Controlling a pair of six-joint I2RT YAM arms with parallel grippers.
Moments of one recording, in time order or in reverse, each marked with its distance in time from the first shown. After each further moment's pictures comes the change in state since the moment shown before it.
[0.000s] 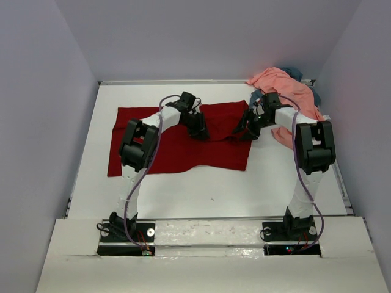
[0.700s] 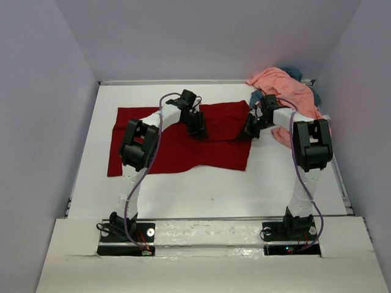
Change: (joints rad) left arm -0.002 0.016 0.066 -0.089 -0.053 0.019; right arm 0.001 0.053 0.003 0.000 0.027 -0.002
